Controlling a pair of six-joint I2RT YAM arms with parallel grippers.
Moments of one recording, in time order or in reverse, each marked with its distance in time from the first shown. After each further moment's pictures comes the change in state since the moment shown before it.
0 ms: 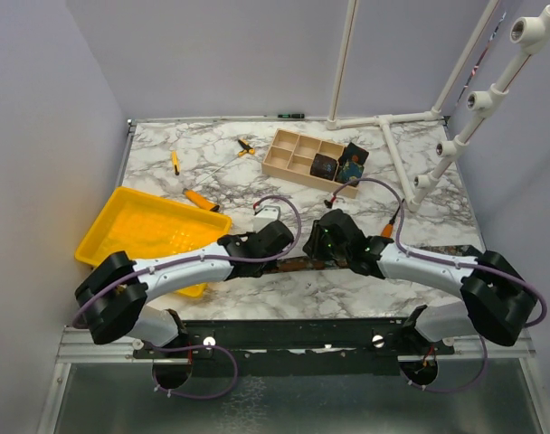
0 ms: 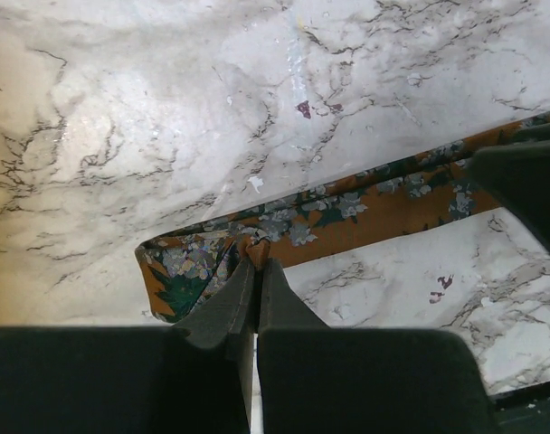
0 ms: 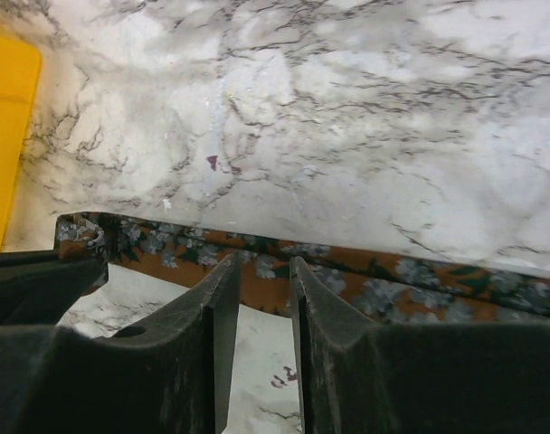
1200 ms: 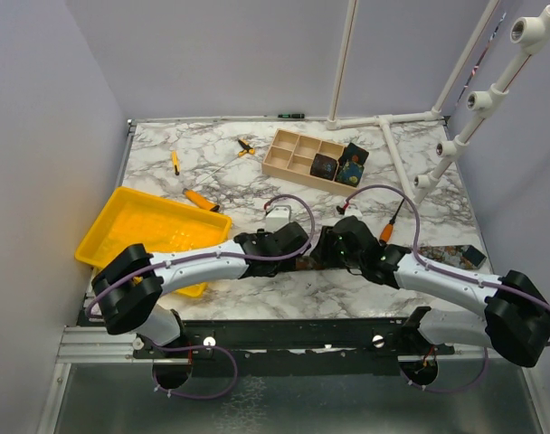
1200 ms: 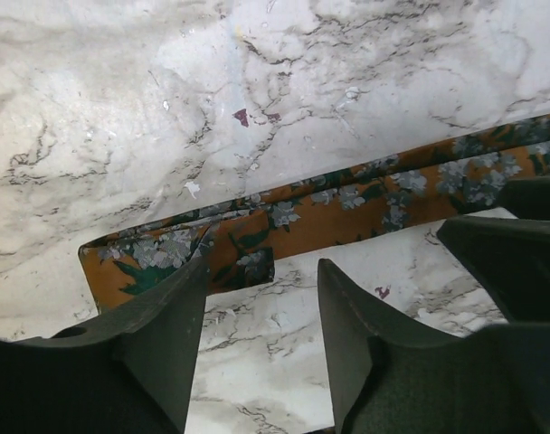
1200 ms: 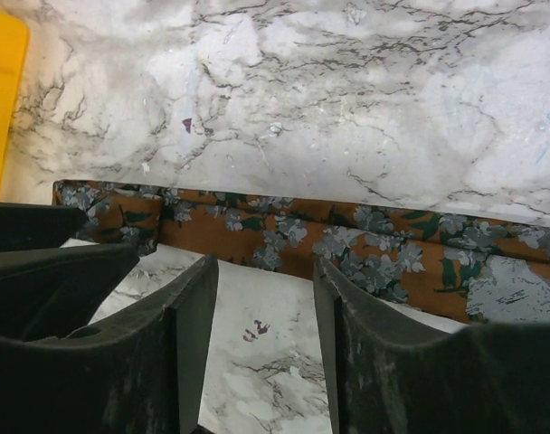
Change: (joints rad) left arm -0.082 0.164 0.132 -0.034 -0.050 -0.127; right arm -0.026 -0.197 -0.112 -0.075 0.000 -0.011
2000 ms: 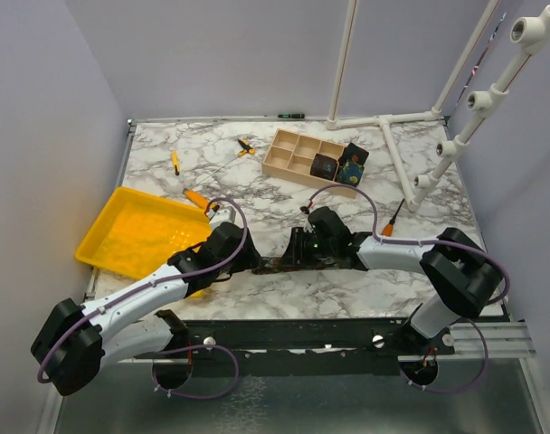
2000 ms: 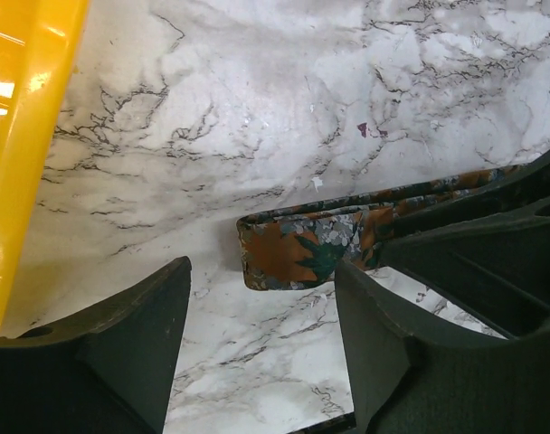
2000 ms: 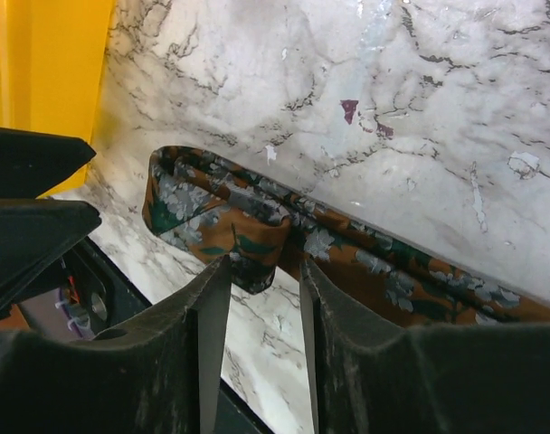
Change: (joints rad) left arm 0.267 -0.491 -0.402 0.150 0.185 0.030; right arm 0.000 0.380 0.137 0.245 -0.424 0.055
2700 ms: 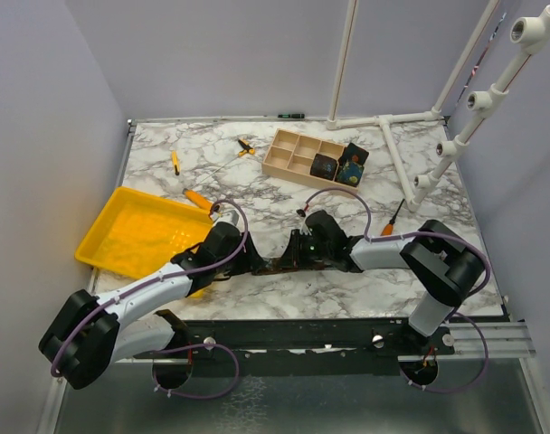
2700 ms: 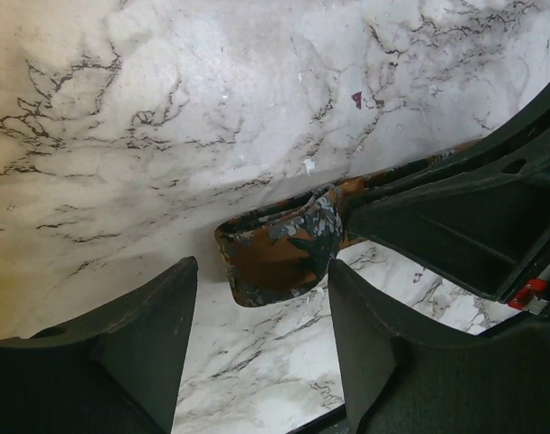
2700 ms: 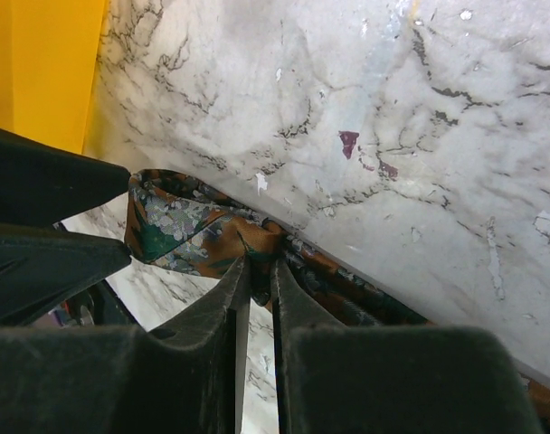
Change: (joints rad) left arm 0.111 0.067 -0.087 0.175 0.221 0.037; right arm 0.000 0.126 -0.016 0.167 -0.027 0.000
